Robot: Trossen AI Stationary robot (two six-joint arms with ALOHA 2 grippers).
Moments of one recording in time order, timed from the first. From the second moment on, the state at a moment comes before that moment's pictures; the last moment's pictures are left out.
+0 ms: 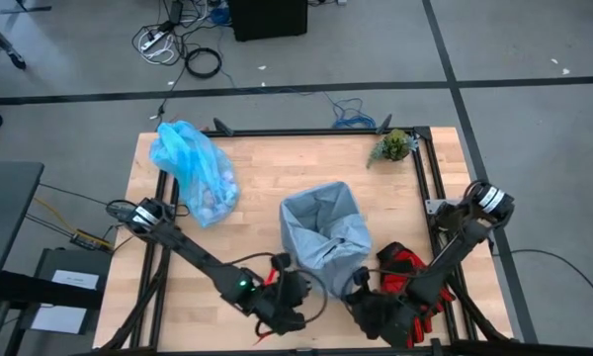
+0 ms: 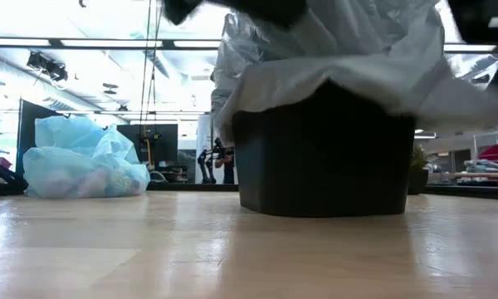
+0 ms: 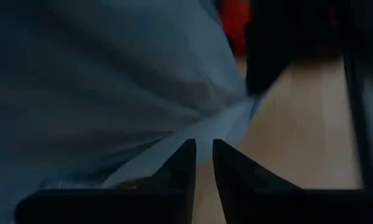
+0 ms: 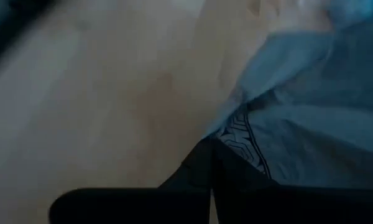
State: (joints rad) left arm -0.60 1.98 1.54 -0.44 -0.65 -0.45; right arm 0.90 1.76 1.02 -0.07 0.75 0.11
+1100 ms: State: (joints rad) left arm -0.56 2.13 1.57 -0.58 -0.58 -0.36; right arm 0.95 1.75 1.17 -0.17 0.92 -0.13
